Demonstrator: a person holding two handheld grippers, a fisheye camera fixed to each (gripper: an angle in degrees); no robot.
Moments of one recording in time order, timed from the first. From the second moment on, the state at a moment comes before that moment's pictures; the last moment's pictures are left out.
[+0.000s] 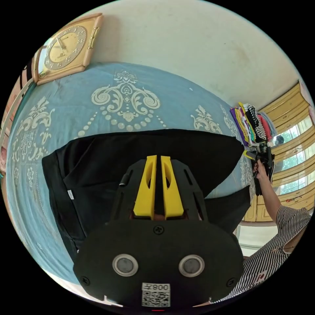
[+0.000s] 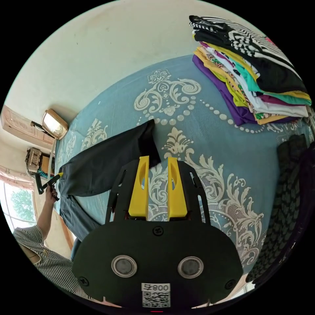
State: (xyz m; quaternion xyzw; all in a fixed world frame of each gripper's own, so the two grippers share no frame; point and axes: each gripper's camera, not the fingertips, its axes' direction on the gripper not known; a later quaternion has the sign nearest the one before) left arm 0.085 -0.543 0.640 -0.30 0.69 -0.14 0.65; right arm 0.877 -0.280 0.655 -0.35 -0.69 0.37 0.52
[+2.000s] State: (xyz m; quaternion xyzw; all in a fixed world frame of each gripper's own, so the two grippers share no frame) left arm 0.017 -0.613 0.461 -0.25 0.59 -0.01 0.77; right arm 0.660 -0.447 0.485 -0.20 -0.70 0.14 0.68
